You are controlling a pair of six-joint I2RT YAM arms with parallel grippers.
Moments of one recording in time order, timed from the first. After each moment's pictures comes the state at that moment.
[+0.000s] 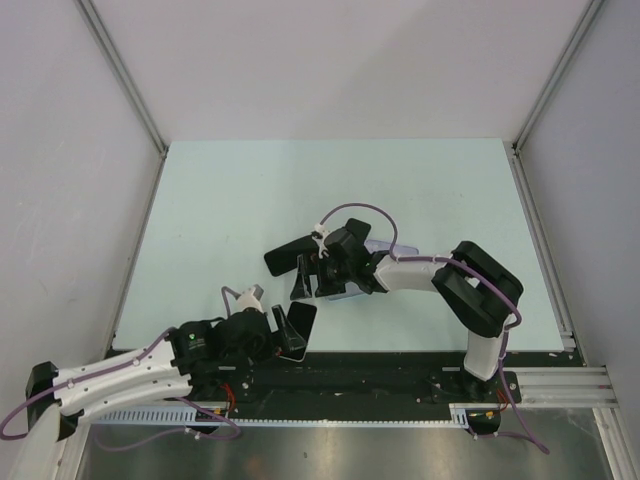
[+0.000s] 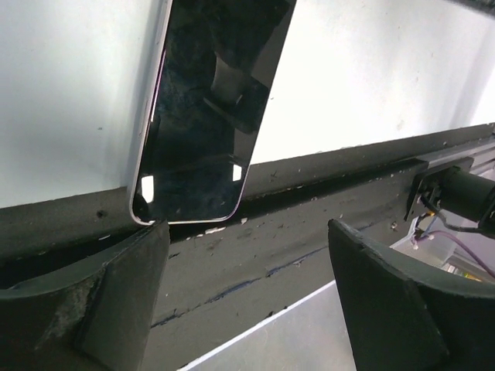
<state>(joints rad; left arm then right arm) -1.12 0.57 0.32 -0.60 -0.15 -1.33 0.88 1.84 0.99 0.10 -0.35 0.71</state>
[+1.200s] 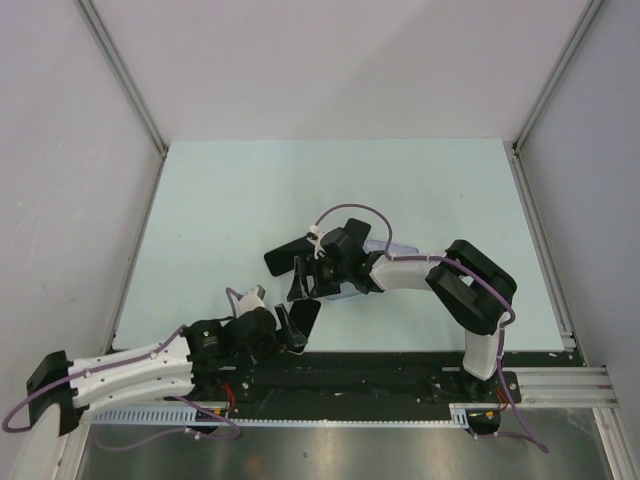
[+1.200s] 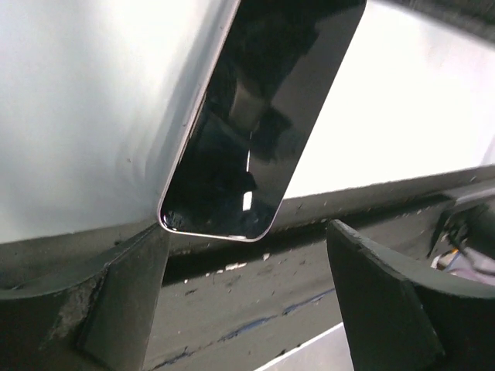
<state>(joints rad) -1.14 0.71 0.28 -0.50 -0.20 -1.38 0.89 1.88 1.02 0.14 -0.41 0.70</state>
